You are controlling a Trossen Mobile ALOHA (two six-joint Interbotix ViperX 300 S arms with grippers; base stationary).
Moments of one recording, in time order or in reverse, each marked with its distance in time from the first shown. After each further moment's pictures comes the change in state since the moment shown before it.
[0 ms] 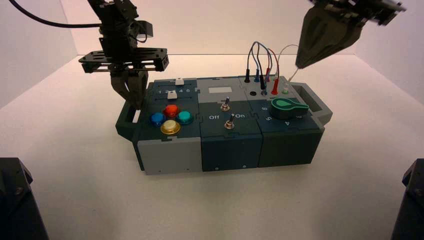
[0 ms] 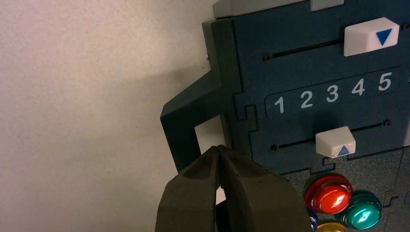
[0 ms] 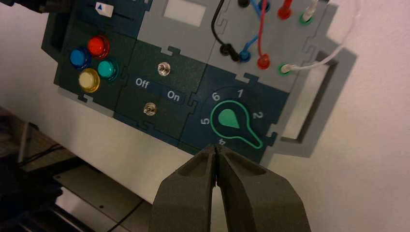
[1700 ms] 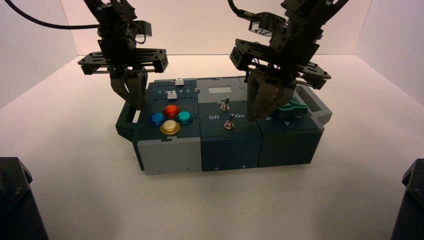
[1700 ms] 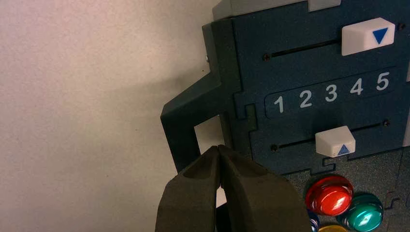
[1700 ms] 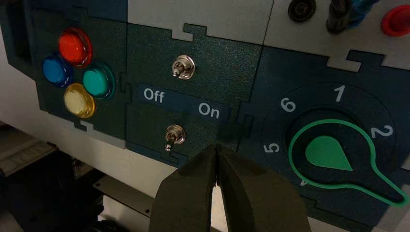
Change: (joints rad) left arm 0.002 0.000 0.032 0.003 -0.057 0.000; right arm 0.169 0.443 -0.049 0.219 -0.232 0.107
